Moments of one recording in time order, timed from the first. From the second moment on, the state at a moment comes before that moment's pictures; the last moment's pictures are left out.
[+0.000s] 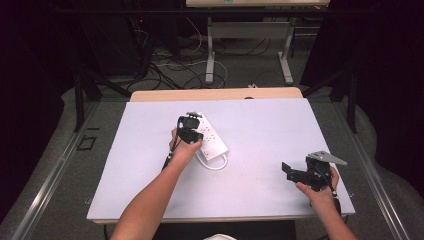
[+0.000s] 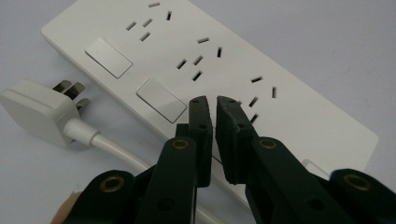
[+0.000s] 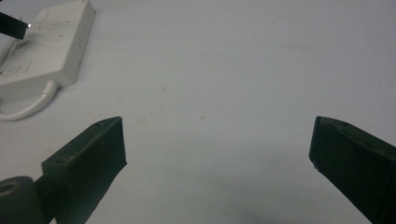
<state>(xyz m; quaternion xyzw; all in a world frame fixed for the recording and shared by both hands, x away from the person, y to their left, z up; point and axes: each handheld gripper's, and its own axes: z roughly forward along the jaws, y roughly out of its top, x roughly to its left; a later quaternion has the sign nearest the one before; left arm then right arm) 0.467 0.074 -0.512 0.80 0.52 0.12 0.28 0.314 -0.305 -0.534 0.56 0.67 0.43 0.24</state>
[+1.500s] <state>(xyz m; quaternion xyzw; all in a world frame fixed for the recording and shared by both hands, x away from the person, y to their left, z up) 0.423 0.096 -0.464 0.79 0.49 0.09 0.36 0.315 -0.304 -0.536 0.56 0.66 0.44 0.26</state>
